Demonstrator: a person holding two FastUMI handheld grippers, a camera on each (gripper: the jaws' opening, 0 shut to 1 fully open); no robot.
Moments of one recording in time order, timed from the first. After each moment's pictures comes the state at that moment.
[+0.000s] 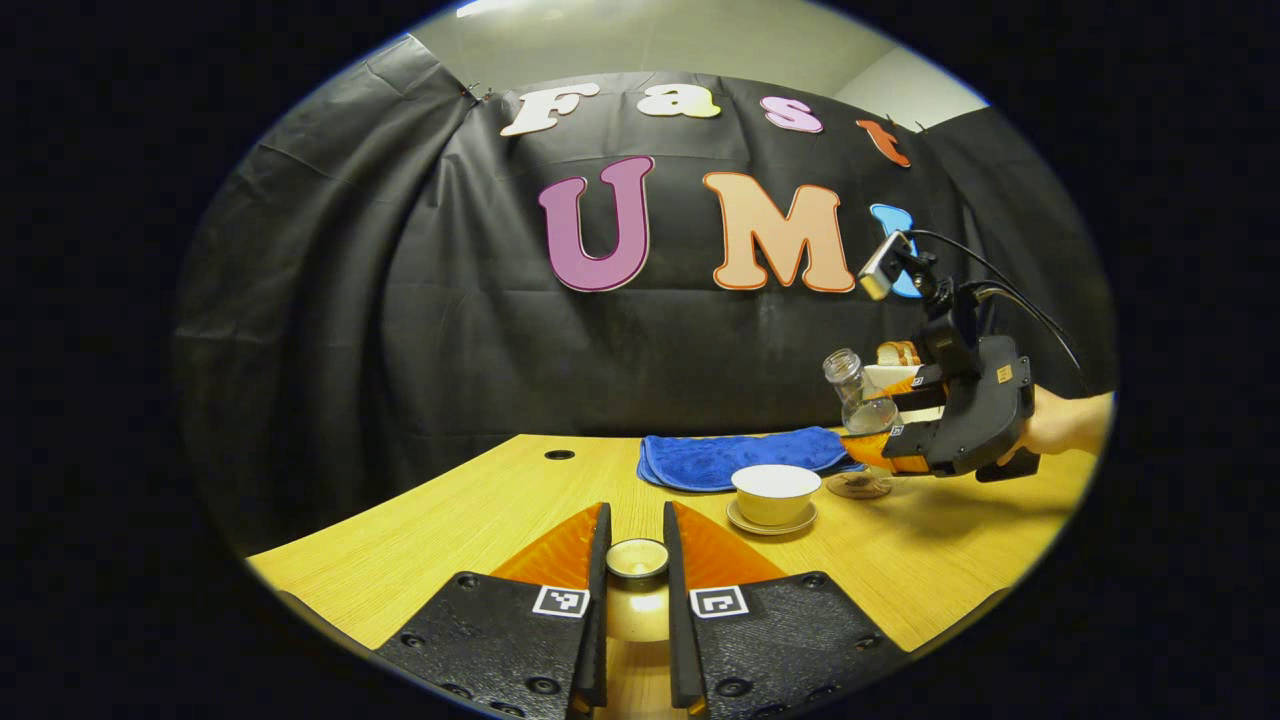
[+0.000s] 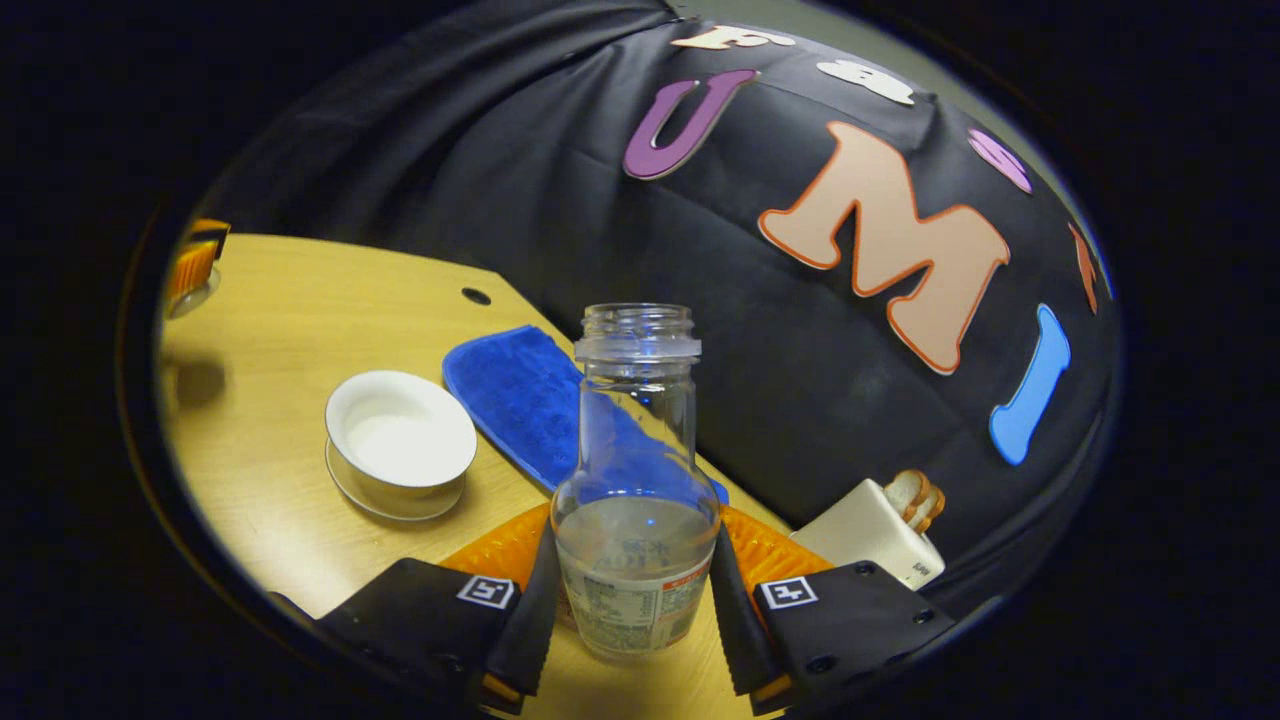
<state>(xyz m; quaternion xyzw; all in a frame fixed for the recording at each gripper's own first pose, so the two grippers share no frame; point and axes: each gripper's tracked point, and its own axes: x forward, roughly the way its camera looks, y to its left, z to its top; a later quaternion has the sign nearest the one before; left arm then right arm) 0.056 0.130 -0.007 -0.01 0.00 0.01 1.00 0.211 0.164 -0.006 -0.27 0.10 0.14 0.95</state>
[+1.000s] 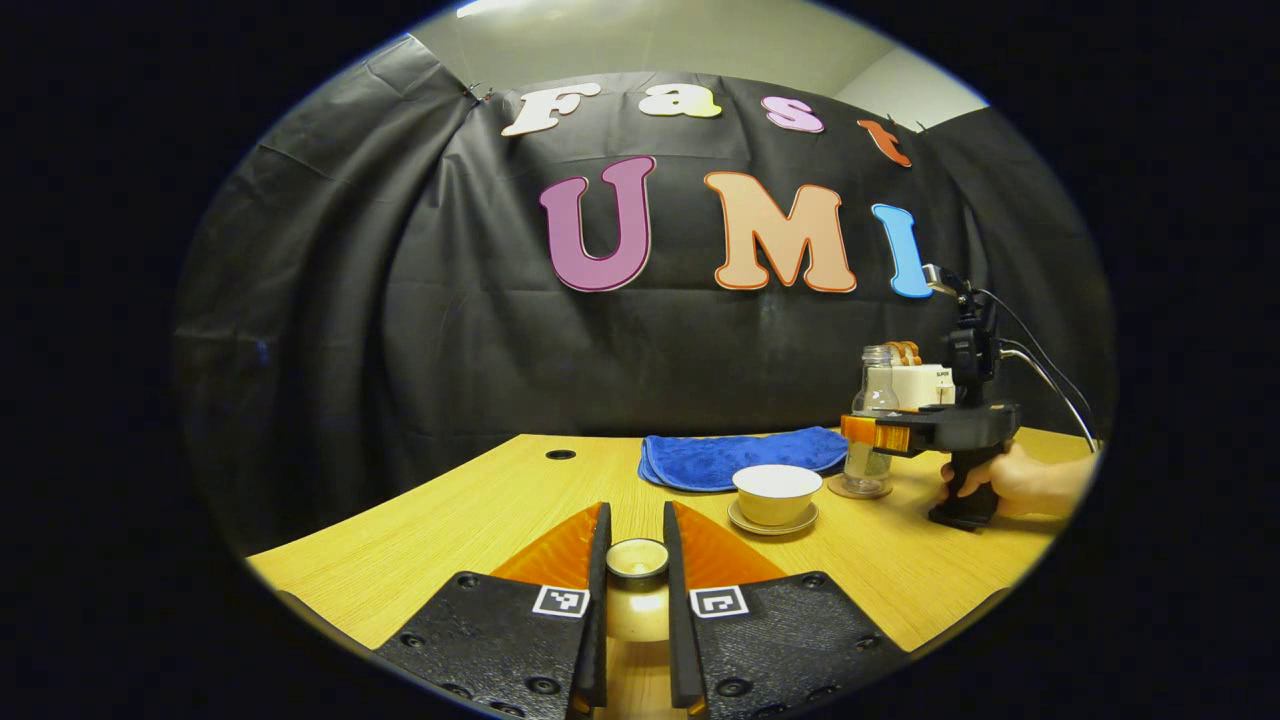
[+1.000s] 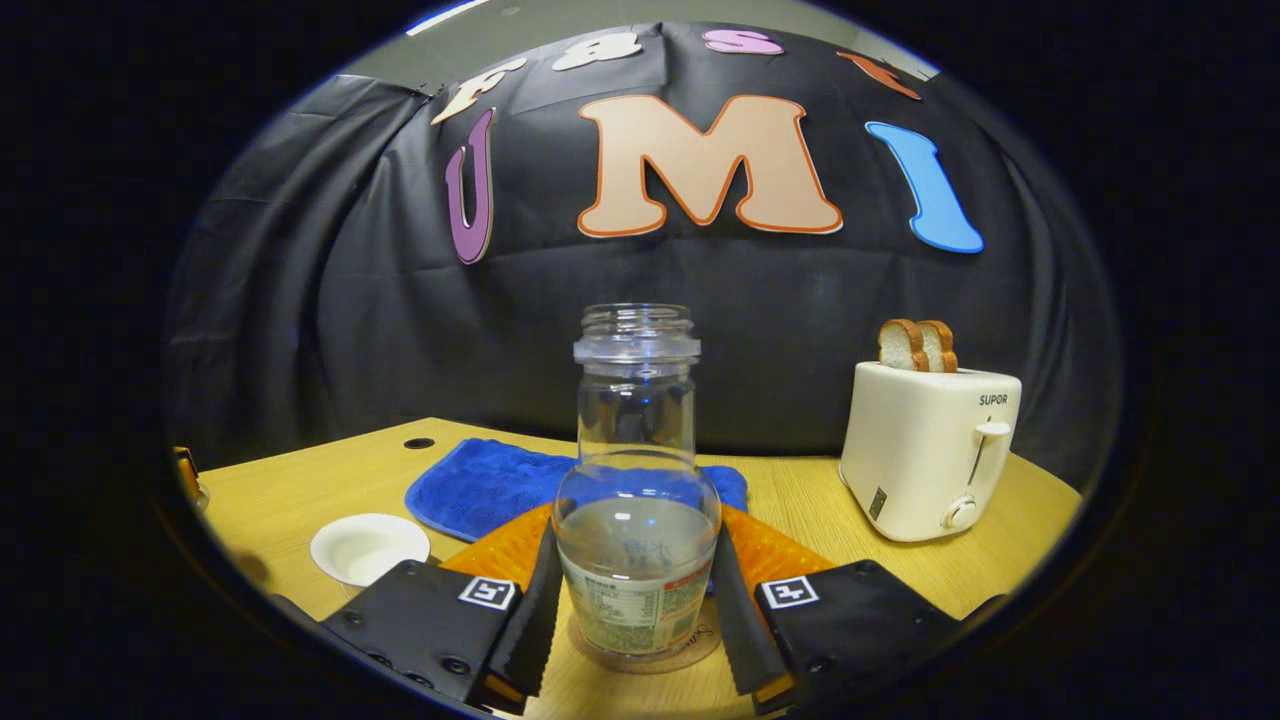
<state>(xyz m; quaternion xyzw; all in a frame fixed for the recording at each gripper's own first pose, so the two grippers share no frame) 0.057 0.131 -0.006 -0.01 0.00 0.01 1.00 0.240 0.135 -0.022 0.01 0.07 0.07 1.00</state>
